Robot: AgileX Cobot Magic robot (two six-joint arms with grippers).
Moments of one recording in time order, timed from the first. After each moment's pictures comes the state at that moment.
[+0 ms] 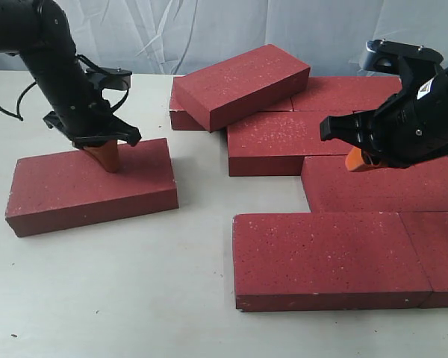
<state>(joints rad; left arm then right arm) -0.22 2.08 -1.52 -0.27 1.10 0.35 0.29 1.45 -0.93 0.23 0.70 0.09</state>
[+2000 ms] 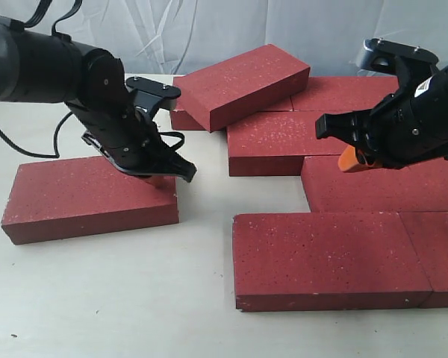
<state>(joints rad) -0.52 1.87 -1.19 -0.08 0.65 -0.02 0.29 1.45 -0.93 0.30 0.70 0.05</state>
